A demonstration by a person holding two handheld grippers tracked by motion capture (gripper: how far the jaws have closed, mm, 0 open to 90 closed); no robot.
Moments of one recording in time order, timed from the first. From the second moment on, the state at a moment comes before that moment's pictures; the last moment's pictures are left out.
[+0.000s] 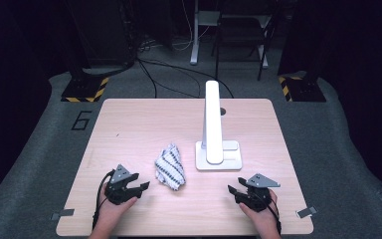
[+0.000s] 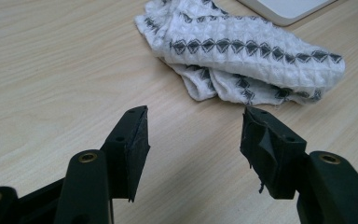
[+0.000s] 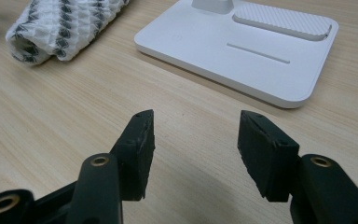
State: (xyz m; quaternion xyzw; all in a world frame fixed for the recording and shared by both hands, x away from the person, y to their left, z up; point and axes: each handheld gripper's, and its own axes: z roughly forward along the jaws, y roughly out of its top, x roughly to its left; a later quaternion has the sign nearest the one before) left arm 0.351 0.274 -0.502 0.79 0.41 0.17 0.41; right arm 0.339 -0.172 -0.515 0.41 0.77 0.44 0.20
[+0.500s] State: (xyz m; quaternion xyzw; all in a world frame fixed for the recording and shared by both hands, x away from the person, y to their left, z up) left arm 0.352 0.276 -0.502 0.79 0.41 0.16 0.43; right arm 0.334 -0.160 -0.513 0.40 0.76 0.47 0.19
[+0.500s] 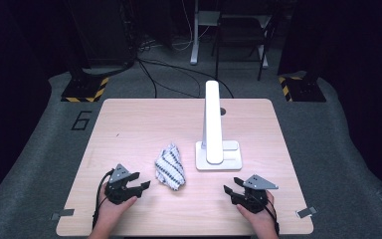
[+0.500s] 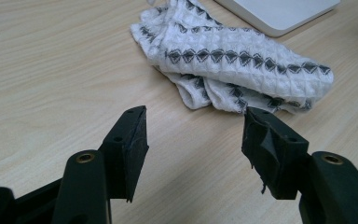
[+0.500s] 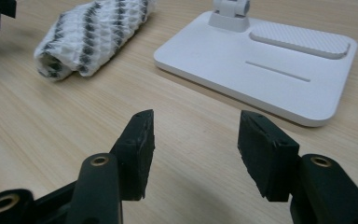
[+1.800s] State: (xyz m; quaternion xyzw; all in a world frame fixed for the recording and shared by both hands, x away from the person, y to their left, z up) left arm 0.347 0.281 -0.501 0.77 0.43 0.17 0.44; right arm 0.367 -0.012 -0.504 0.29 0.83 0.46 0.14
